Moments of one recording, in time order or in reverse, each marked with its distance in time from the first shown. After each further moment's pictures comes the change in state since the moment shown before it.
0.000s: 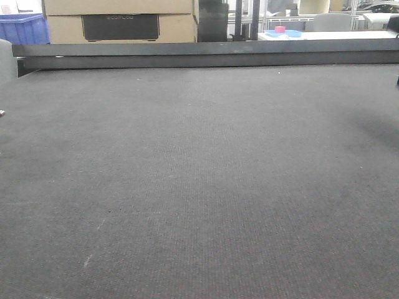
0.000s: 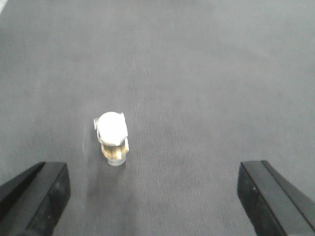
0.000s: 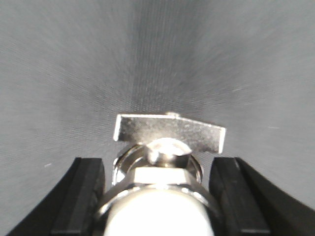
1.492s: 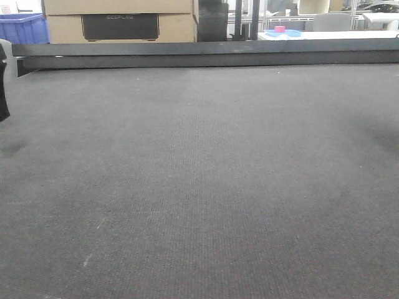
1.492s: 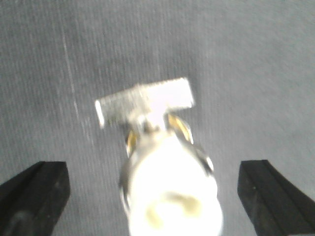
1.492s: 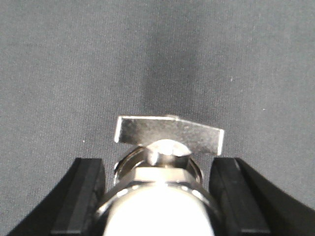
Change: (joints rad) left arm 0.165 1.059 -0.580 -0.063 0.366 0.227; right arm 0.000 -0.228 0.177 0.052 -0.082 0.000
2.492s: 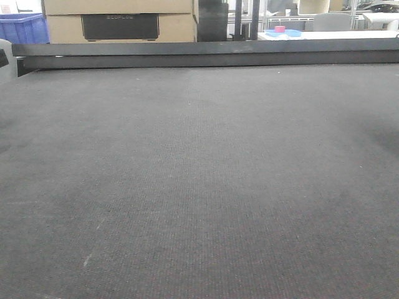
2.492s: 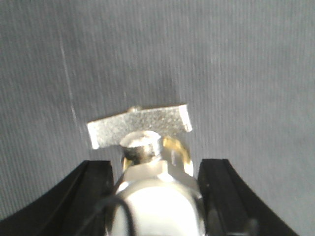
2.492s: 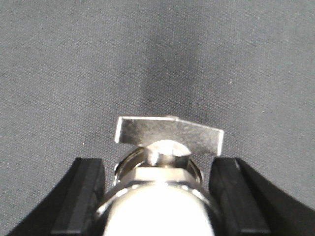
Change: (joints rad) left arm 0.000 -0.012 0.000 -0.004 0.032 0.004; right arm 0.000 -0.002 0.002 0.000 -0.007 0.000
